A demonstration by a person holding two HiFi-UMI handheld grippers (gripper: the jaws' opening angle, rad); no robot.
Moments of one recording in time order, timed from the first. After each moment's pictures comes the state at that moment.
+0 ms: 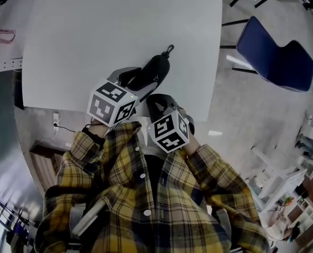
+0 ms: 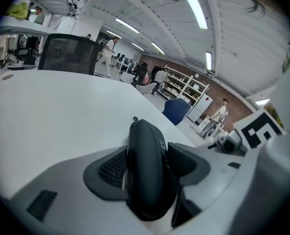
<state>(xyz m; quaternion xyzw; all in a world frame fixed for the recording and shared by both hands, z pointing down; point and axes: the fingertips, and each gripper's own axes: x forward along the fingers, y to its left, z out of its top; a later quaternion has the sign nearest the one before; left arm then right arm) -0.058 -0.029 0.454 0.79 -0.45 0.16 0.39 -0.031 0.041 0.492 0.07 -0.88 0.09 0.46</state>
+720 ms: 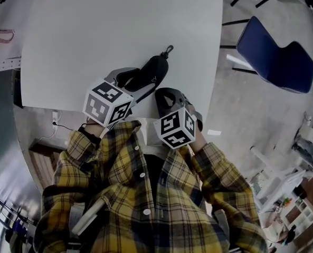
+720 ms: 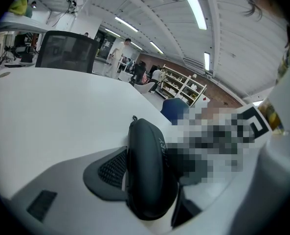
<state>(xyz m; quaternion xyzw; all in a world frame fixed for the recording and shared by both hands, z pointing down) -0.058 -0.027 0.457 0.79 -0.44 0.16 0.40 -0.012 0.004 0.493 0.09 -0.87 0.03 0.48</state>
